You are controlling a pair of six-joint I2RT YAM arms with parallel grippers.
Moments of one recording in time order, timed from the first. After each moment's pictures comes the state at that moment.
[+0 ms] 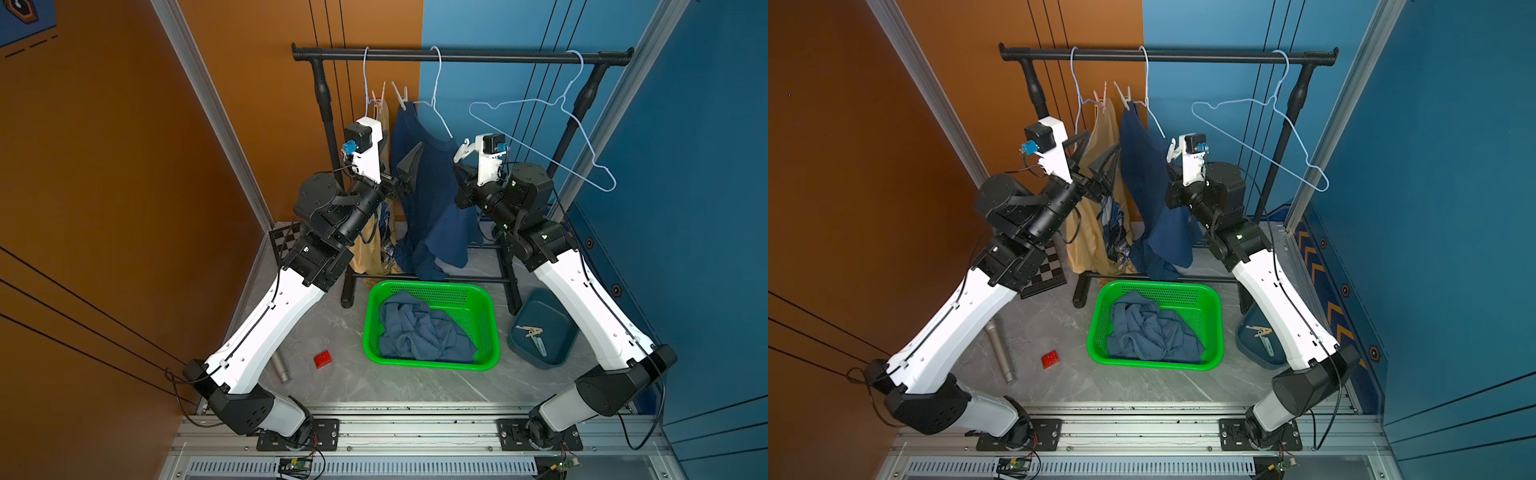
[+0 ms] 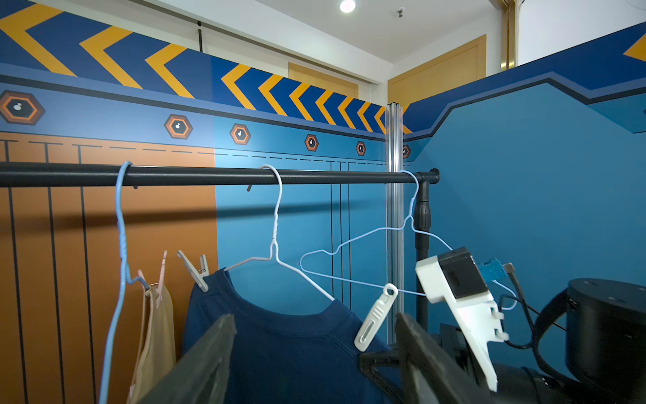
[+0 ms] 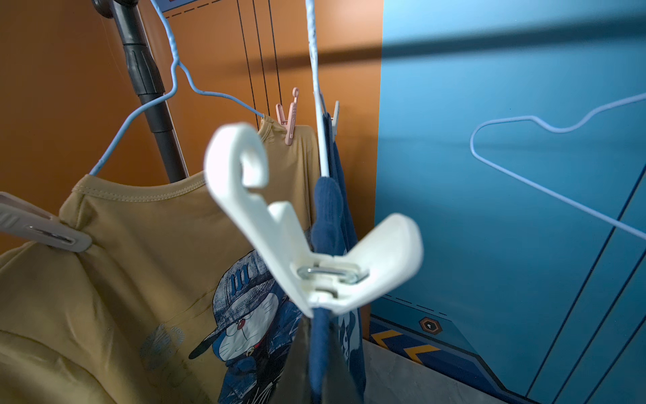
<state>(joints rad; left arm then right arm) -0.64 1.47 1.83 0.09 -0.03 0.01 0.47 1.56 1.85 -0.24 -0.01 0.06</state>
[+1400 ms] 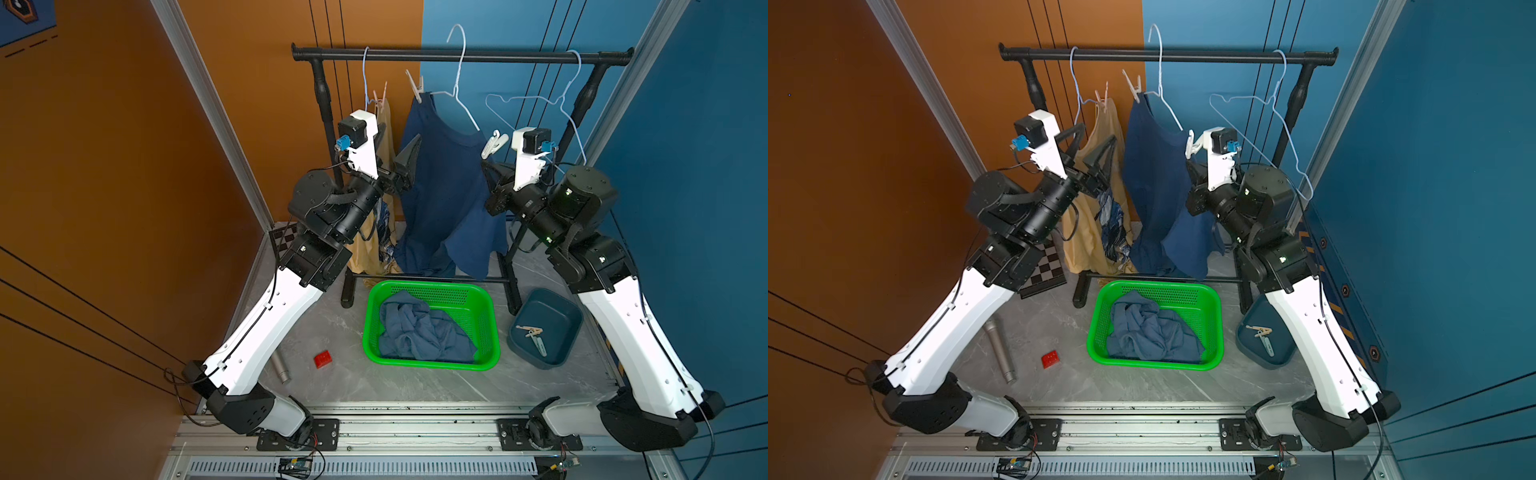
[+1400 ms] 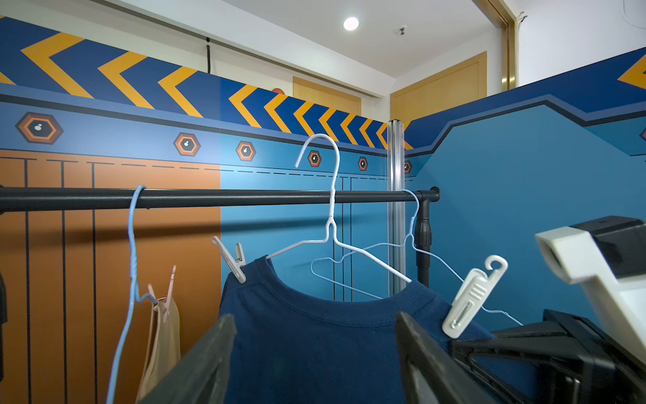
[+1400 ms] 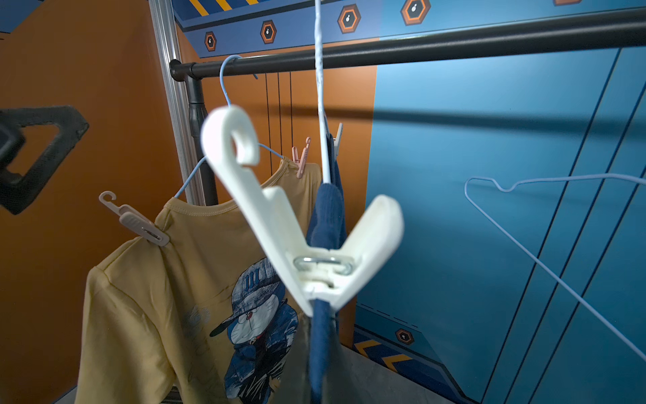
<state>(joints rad) -0.66 1.47 1.87 0.09 -0.05 0.01 0.48 1.35 1.85 -0.39 -0.02 -0.01</state>
